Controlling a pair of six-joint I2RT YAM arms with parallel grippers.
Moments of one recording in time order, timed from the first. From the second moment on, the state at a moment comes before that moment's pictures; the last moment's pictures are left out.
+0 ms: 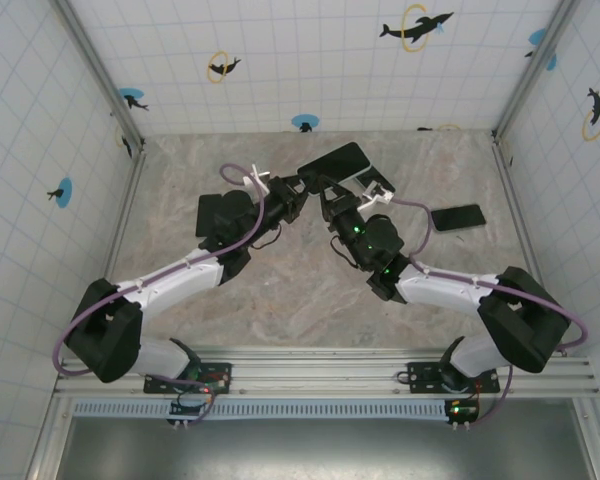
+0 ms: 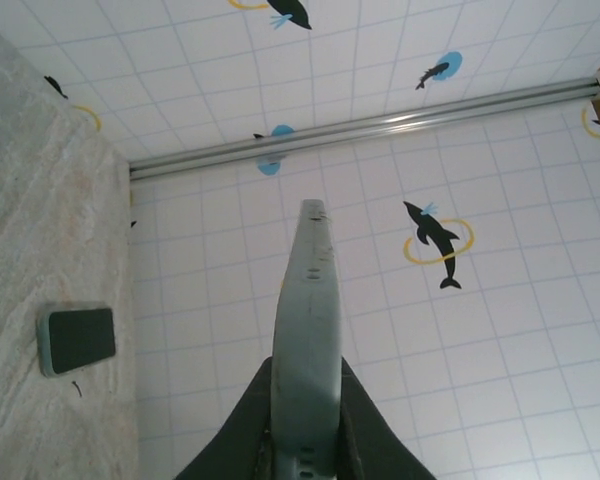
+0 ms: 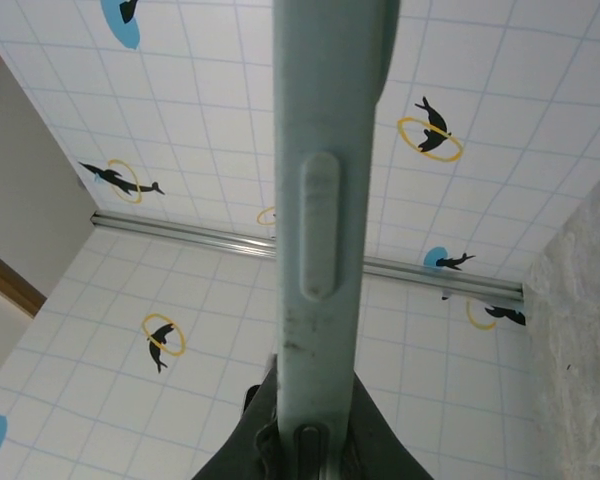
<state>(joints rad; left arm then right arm) -0.68 1.38 0.81 0.66 0.21 -1.42 0.88 1.45 0.70 0.98 0.34 1.39</state>
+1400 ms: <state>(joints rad) -0.39 1.66 1.34 0.16 1.07 -1.00 0.59 1.39 0.75 0.78 -0.64 1.30</state>
